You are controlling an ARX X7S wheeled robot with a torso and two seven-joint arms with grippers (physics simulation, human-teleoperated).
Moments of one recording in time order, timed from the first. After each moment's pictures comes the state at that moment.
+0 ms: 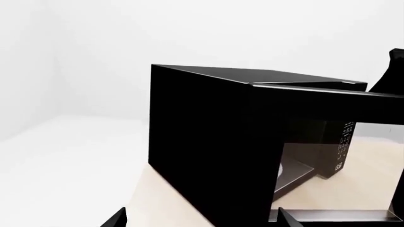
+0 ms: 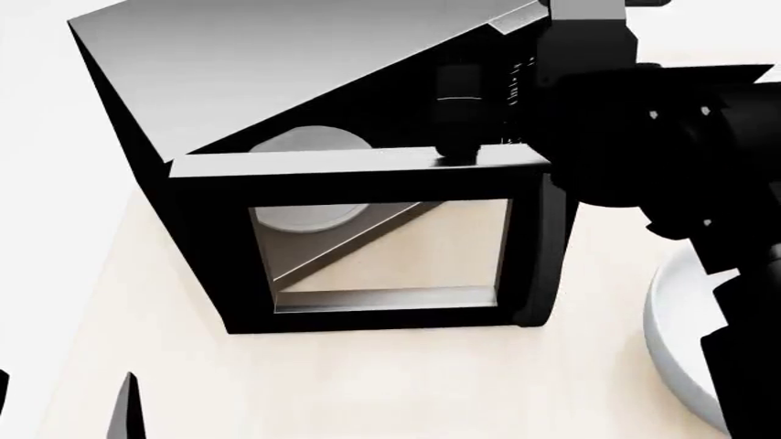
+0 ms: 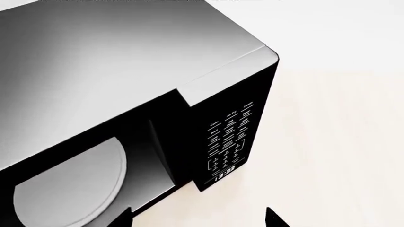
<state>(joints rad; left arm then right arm) 0.10 -0.41 0.29 0.47 -0.35 0.02 -0.40 1.57 0.39 -0.91 0.69 1.33 0.89 0.43</state>
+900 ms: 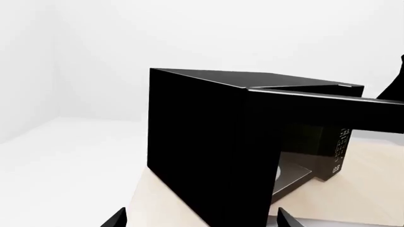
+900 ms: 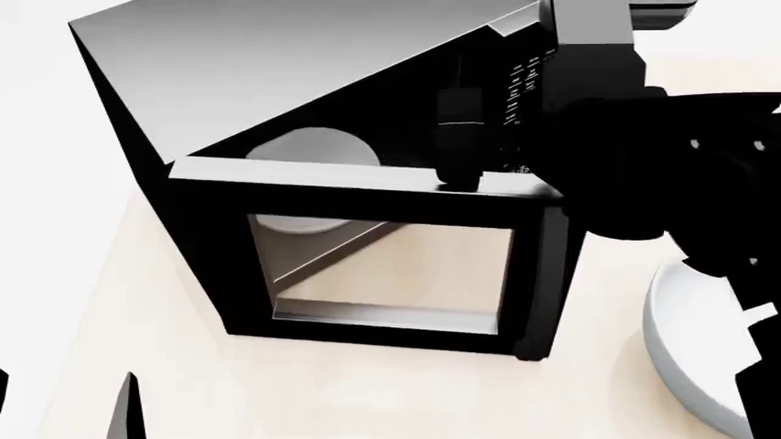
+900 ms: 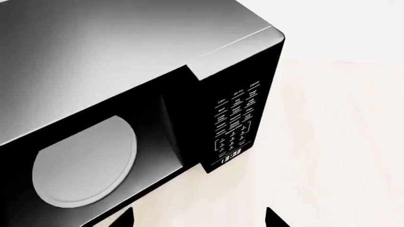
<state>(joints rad) 0.10 -0.41 0.30 0.49 -0.35 0.02 -0.41 1.50 0.47 -0.83 0.51 1.41 0.96 0.53</state>
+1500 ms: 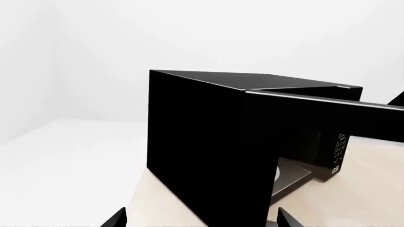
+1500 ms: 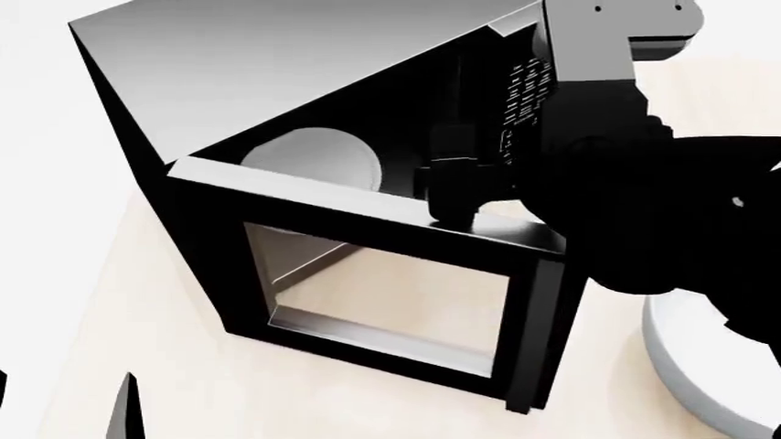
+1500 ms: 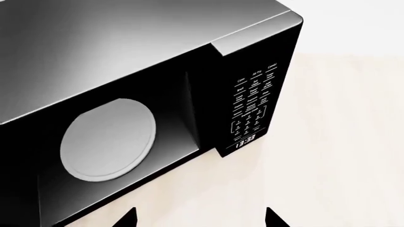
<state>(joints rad) 0.11 -0.42 0.31 0.50 -0.35 0.02 -0.42 1.40 0.56 -0.76 0.28 1.54 0.99 0.64</state>
